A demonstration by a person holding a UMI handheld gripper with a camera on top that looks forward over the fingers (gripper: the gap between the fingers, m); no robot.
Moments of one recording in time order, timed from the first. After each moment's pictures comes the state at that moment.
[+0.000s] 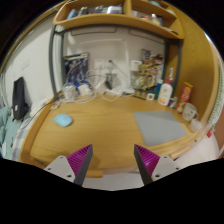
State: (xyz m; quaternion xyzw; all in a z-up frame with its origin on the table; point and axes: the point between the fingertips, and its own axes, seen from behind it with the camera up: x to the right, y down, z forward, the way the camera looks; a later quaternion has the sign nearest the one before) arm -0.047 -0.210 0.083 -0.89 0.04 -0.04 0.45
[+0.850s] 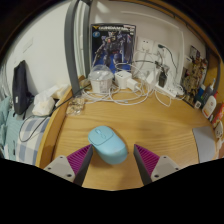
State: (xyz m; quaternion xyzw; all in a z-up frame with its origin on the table) arm -0.052 -0.030 0.089 -0.93 -0.02 -0.02 0.36
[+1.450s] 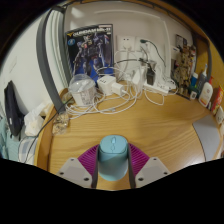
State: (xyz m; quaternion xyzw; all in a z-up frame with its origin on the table) arm -0.024 0.019 0.085 -0.92 0.07 -0.01 0.38
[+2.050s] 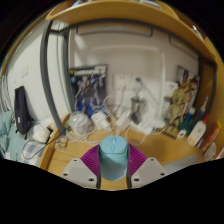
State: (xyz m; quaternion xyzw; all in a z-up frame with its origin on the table) arm 0.068 0.039 0.245 -0.89 -0.02 0.00 0.46
